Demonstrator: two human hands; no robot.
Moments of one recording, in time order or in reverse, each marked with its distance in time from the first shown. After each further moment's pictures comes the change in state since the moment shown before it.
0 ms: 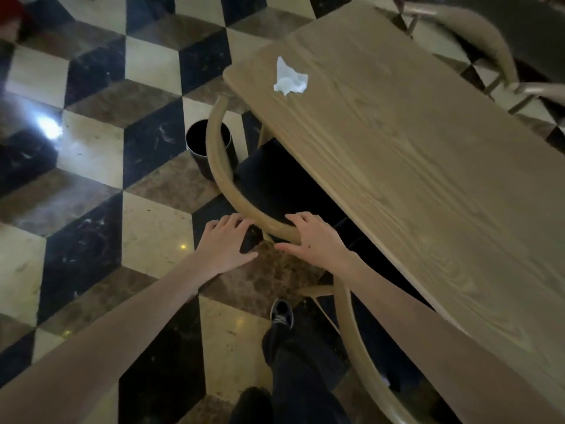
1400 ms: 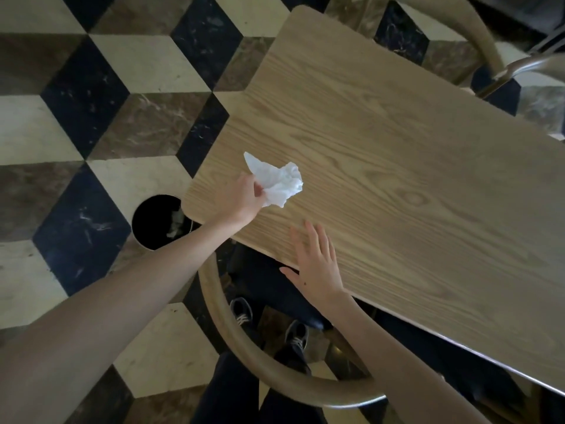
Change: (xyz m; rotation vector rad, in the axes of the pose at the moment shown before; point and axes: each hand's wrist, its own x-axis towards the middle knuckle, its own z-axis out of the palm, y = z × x) left_hand 0.438 -0.094 -0.166 -0.368 -0.031 0.140; right_hand 0.292 -0.010 -0.068 -0.004 0.100 0.536
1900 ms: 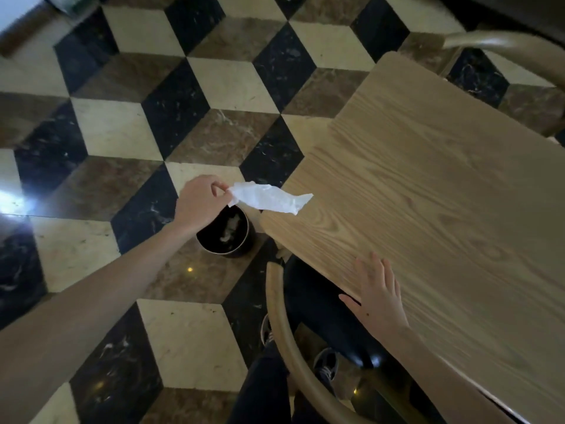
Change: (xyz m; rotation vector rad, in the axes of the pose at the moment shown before) left_hand -0.038 -0.127 -0.145 -0.003 0.241 -0.238; right_hand 0.005 -0.010 -0.010 -0.078 -0.120 0.040
